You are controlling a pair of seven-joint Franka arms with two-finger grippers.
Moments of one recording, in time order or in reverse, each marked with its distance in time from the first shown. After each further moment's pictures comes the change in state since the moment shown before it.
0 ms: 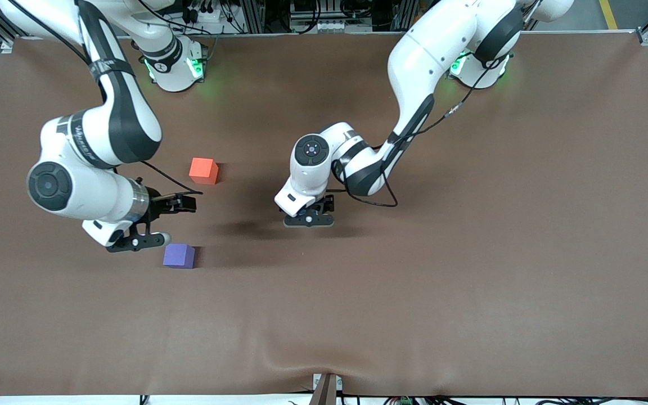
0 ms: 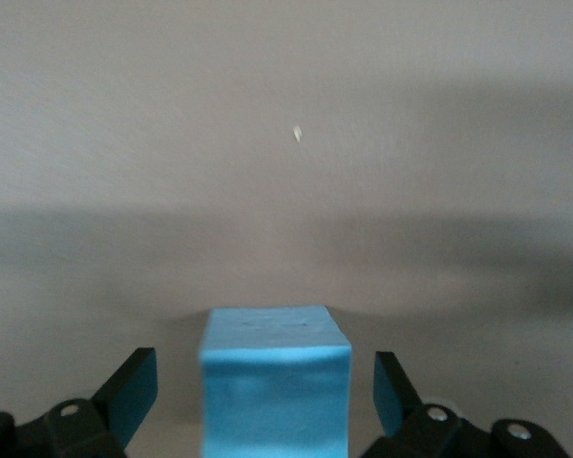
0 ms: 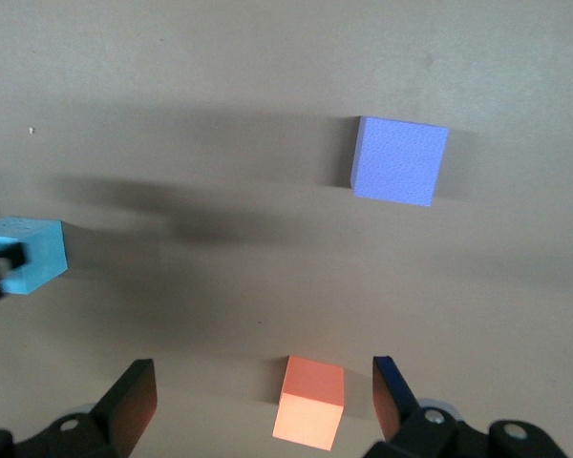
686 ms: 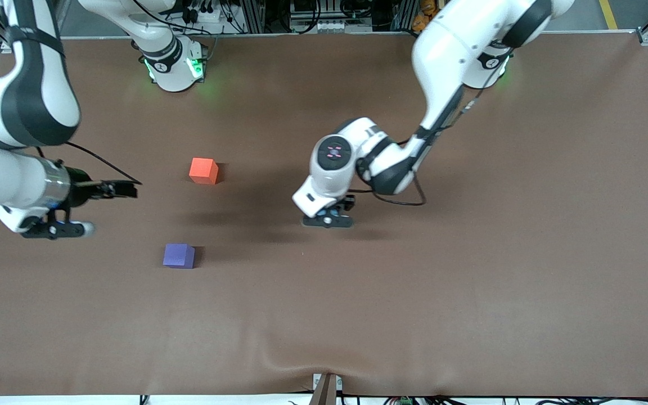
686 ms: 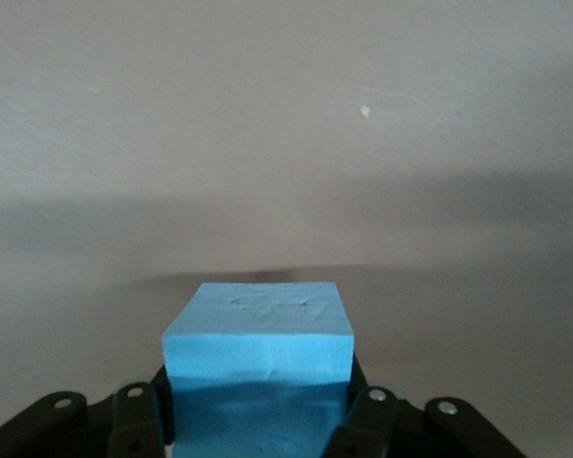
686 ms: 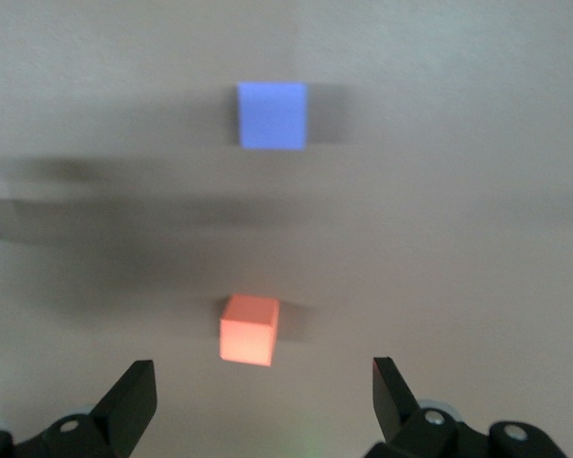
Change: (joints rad) left arm 0.058 -0.065 -0.047 -0.104 0.000 -0.038 0.105; right arm -0.145 -0.057 -0.002 0.107 -0.012 -0.228 -0.020
